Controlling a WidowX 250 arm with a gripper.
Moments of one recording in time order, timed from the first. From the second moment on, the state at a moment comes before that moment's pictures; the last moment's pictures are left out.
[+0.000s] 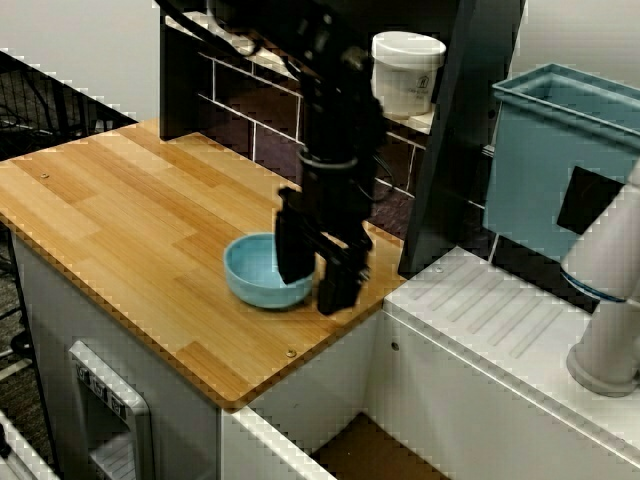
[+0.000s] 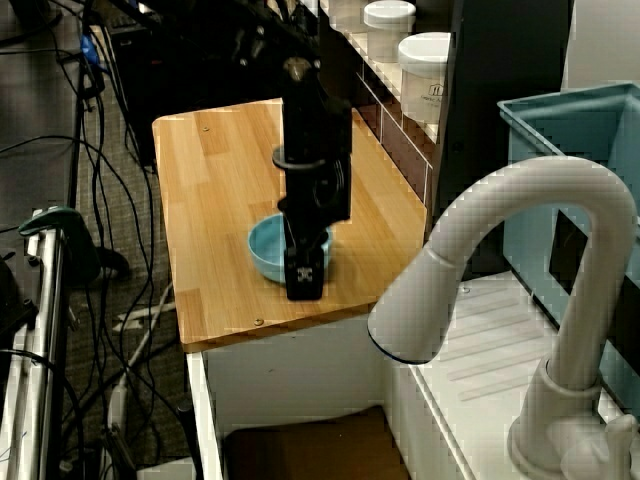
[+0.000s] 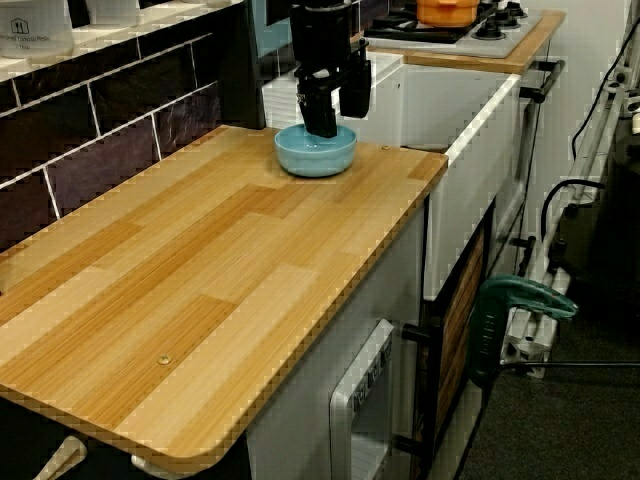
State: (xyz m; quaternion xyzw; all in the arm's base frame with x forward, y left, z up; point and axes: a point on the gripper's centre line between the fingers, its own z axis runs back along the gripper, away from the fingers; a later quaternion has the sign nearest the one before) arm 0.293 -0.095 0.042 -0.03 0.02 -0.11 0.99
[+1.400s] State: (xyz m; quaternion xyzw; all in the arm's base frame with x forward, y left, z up) arm 0.261 -0.202 0.034 -0.07 0.07 -0.19 0.98
